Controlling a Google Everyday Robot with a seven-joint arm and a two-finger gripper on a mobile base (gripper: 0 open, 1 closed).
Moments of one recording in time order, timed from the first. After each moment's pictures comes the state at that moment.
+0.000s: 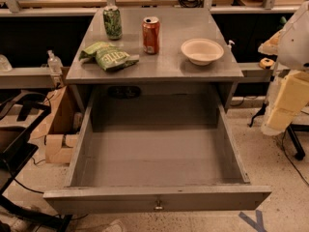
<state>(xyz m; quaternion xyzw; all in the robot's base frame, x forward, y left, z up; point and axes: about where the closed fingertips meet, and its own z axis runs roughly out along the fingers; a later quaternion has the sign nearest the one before) 0.438 -0.217 0.976 -0.60 0.78 -0.03 0.16</state>
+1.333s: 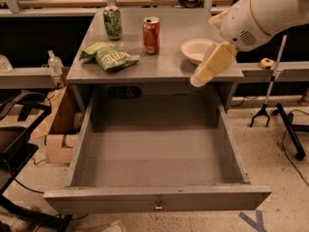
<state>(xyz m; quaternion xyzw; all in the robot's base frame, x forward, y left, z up) 0.571 -0.126 0.977 -0.57 0.73 0.06 0.36</state>
